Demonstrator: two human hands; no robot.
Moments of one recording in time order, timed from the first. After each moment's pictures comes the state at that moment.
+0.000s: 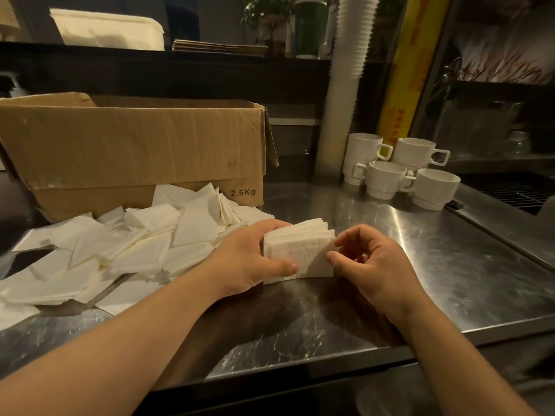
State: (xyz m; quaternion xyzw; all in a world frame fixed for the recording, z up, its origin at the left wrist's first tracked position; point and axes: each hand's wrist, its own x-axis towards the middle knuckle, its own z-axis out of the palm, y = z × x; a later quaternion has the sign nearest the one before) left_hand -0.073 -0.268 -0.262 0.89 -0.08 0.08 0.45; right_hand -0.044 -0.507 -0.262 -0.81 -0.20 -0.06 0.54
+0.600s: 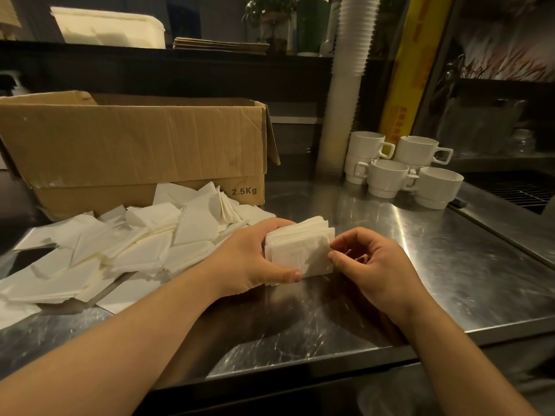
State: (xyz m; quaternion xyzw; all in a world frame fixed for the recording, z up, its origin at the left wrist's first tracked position) left_hand -0.075 -0.267 -0.261 0.88 -0.11 0.06 0.46; right_hand -0.042 -0.509 -0.263 -0.82 -0.22 -0.05 0.53
